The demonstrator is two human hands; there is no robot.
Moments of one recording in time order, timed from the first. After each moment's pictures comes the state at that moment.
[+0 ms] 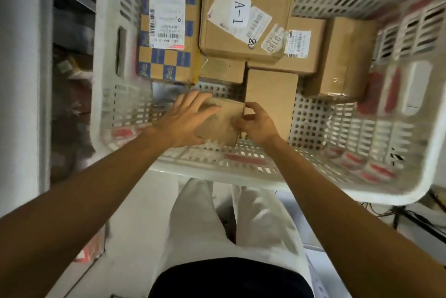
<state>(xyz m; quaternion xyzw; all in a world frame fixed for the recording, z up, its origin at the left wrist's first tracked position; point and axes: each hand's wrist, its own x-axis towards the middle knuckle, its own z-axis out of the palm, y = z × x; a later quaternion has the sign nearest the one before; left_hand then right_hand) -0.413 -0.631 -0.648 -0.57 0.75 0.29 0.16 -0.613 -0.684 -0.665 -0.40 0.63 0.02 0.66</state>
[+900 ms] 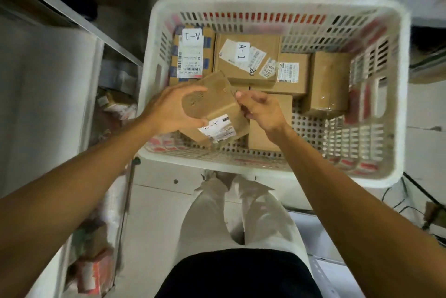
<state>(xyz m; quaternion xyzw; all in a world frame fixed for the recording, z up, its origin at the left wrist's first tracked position) -0.383 -0.643 -0.512 -0.72 0.59 0.36 -0.05 -0.602 -0.703 -0.555 -0.37 0.55 -0.19 0.72</state>
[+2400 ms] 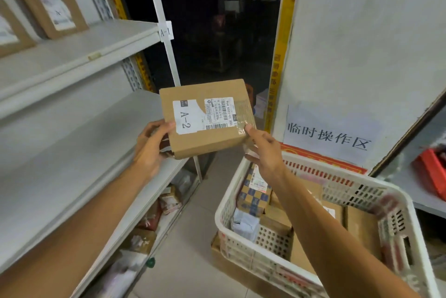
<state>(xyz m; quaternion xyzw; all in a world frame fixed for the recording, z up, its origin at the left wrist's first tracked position) -0.254 -0.474 -0.272 -0.64 0.17 0.27 -0.70 -0.440 -0.627 -0.306 -0.46 0.38 -0.32 0.73</state>
